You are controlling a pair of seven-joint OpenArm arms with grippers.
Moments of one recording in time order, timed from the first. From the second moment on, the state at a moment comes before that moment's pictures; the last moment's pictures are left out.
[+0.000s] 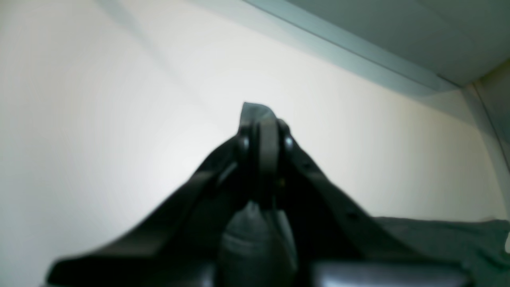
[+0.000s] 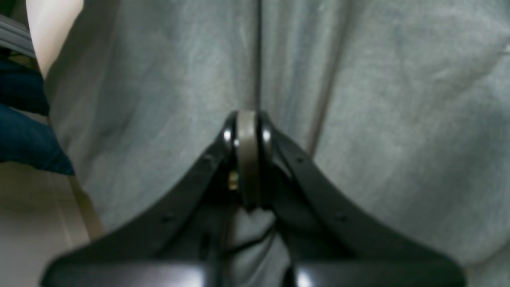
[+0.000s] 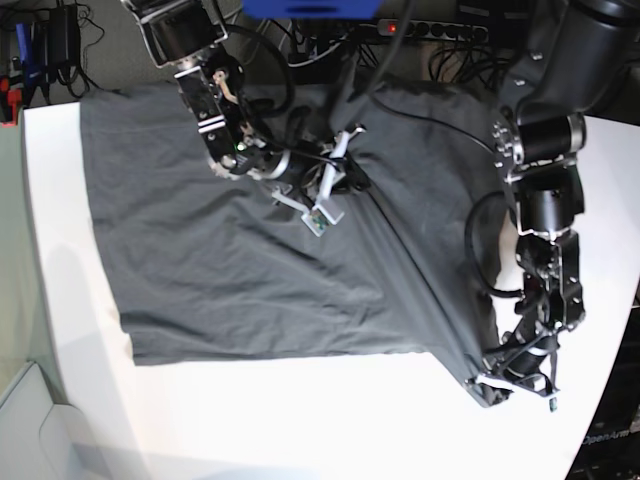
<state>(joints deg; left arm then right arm) -36.0 -11.0 -14.5 45.7 -20.6 -16.7 18.9 -0.6 0.7 -19.5 73.1 15.1 28.6 -30.7</state>
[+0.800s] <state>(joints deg) -13.8 -12.7 -15.1 78.8 -21.6 -16.6 41.6 -0.1 0.8 -19.4 73.1 15.1 28.6 -31.4</state>
